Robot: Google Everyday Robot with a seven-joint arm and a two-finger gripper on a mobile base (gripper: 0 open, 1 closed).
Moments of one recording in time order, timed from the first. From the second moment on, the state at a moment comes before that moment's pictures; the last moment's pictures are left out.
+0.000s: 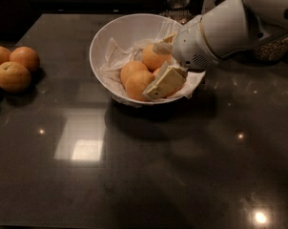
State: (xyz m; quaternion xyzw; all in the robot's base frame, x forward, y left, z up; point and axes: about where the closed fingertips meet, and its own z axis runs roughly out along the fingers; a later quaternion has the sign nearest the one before) arm 0.517 -0.036 0.942 -0.61 0.68 0.16 0.37
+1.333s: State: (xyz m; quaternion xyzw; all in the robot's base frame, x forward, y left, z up) arm 0.553 -0.032 0.906 -0.62 0.69 0.12 0.35
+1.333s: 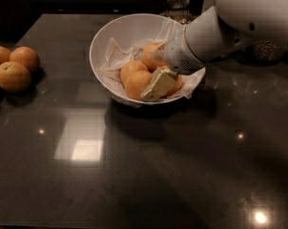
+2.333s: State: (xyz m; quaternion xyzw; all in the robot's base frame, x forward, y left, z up) arm 0.558 -0.020 0.903 -0.62 0.69 0.12 0.34
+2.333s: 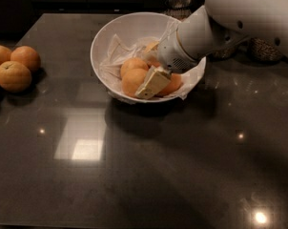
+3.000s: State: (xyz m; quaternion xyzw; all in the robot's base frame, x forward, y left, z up) arm 0.562 -0.014 0.895 -0.63 0.70 0.12 0.33
